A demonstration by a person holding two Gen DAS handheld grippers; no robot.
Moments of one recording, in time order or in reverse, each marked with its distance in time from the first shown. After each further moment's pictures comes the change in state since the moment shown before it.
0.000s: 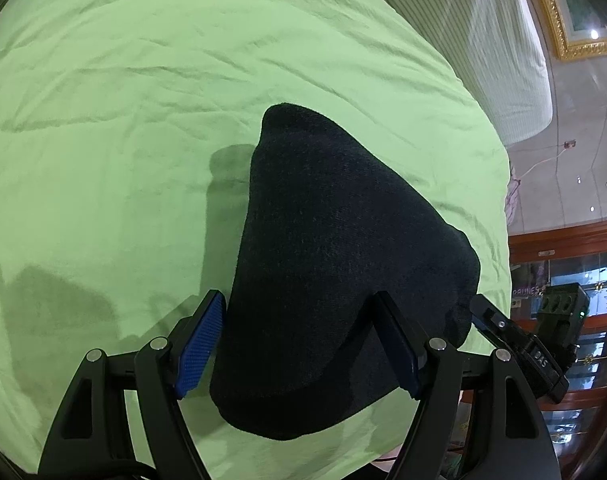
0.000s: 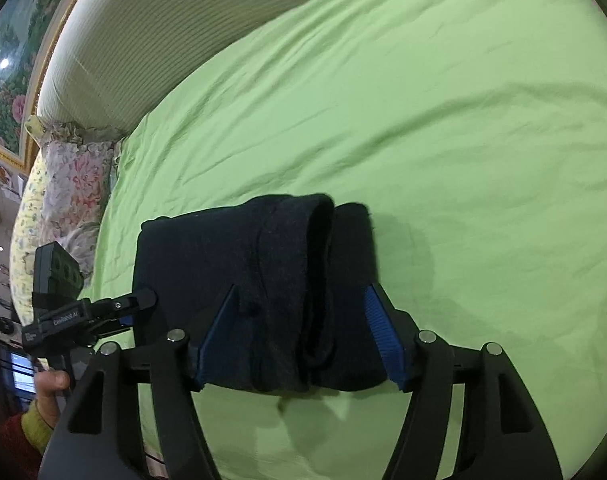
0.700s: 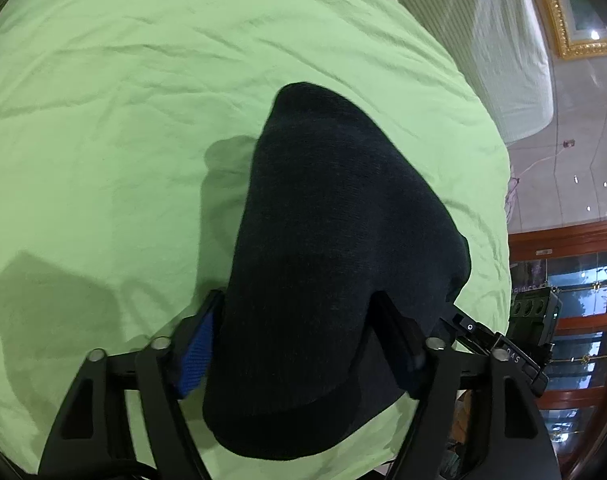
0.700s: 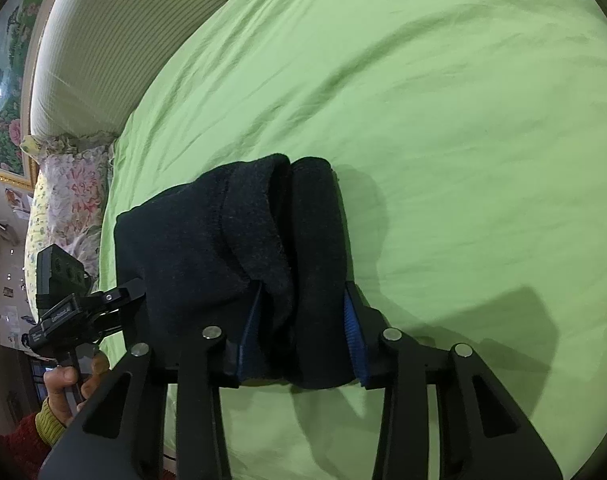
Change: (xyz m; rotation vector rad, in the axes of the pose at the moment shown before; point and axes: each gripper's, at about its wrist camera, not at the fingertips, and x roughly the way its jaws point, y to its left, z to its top) left arm 0.020 0.003 -0.007 0.004 0.002 -0.018; right arm 0.026 -0.045 -0.012 0.091 0.072 0.087
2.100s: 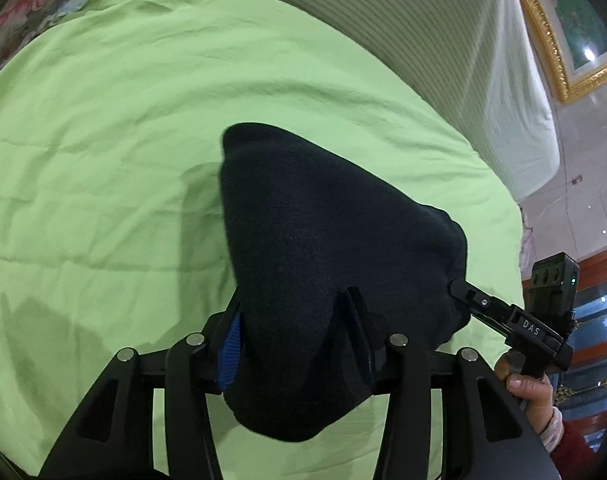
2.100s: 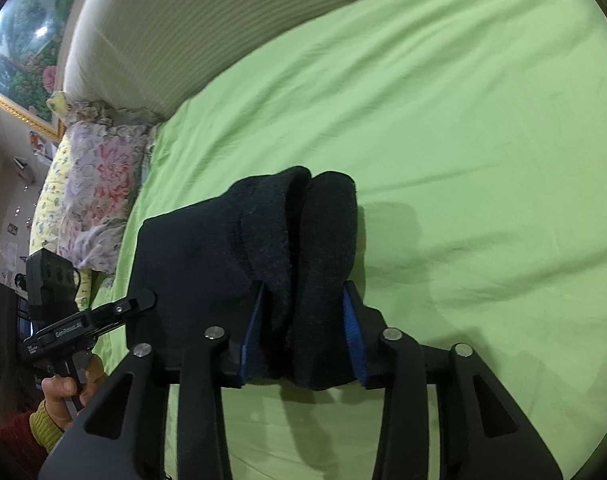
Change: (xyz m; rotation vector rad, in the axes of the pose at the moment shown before) left arm -0.079 0.055 0.058 -0.003 -0.228 0.080; right arm 0.069 0.097 0.094 -0.245 0.012 0.069
